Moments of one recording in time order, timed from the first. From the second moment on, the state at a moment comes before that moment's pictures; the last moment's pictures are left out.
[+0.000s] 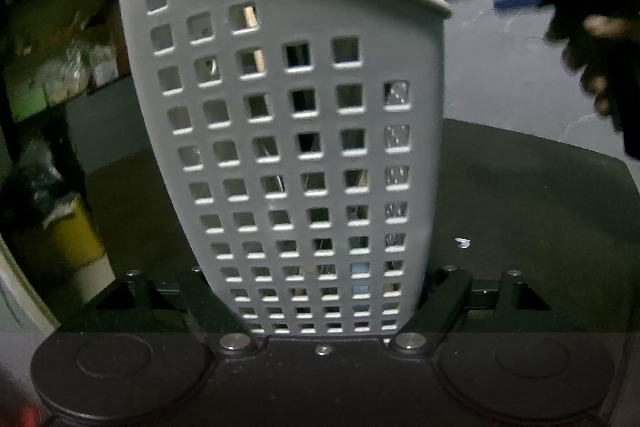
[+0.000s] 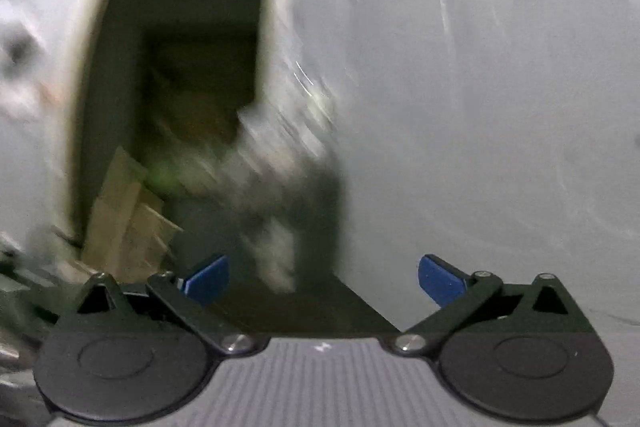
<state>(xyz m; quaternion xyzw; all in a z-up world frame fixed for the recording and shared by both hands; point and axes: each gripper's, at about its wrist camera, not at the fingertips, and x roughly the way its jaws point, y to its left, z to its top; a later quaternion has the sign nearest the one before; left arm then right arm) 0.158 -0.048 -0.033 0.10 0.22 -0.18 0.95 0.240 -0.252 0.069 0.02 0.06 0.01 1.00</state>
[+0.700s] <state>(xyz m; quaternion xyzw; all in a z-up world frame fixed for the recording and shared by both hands) 0.195 -0.047 -0.014 0.07 0.27 -0.18 0.94 0.248 -0.316 0.142 0.18 0.23 0.06 0.96</state>
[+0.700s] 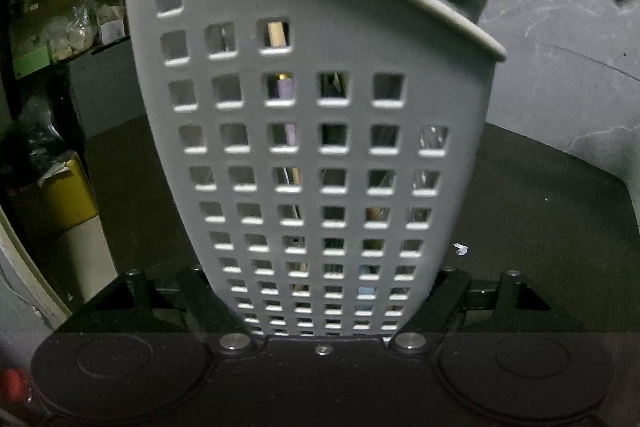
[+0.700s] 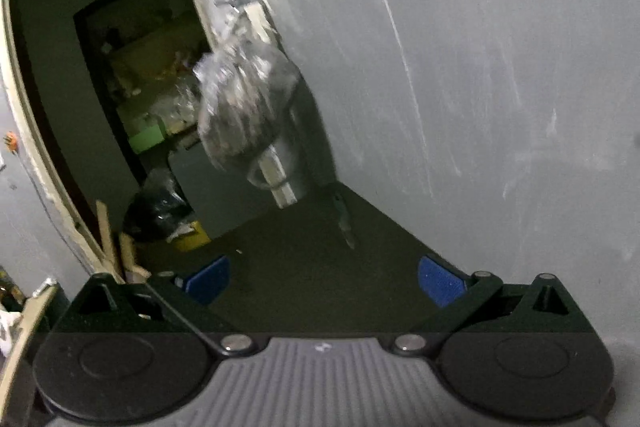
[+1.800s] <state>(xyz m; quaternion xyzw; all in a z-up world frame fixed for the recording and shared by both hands) 0.246 -0.083 -0.013 0.03 0.27 -0.12 0.95 0.596 -0.236 -0.016 -0.09 0.27 0.06 0.96</state>
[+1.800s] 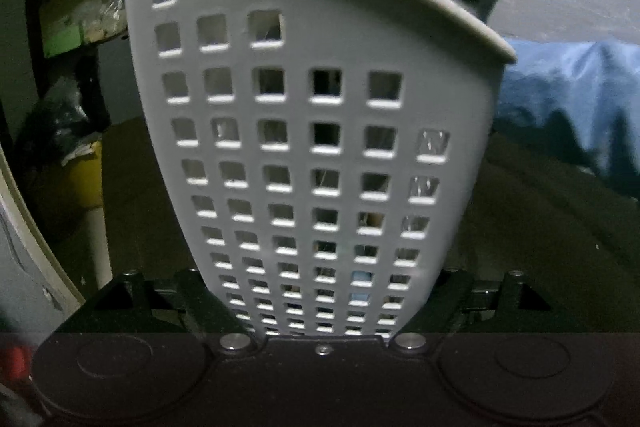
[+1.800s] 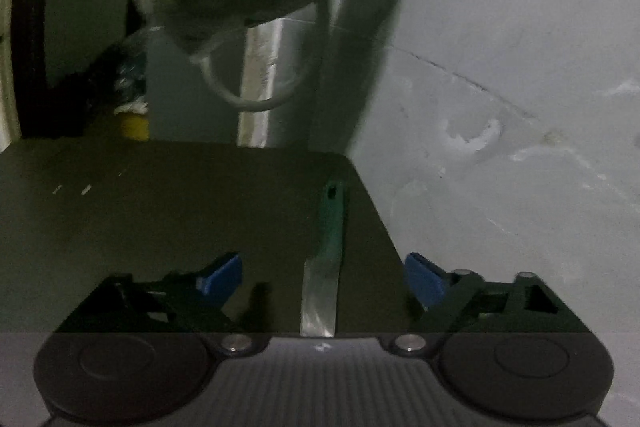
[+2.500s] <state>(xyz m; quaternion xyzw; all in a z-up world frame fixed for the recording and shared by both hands) 0.239 -0.080 -0.018 0.02 0.28 -0.11 0.95 0.650 -0.262 -0.022 -0.01 0.35 0.04 0.94</state>
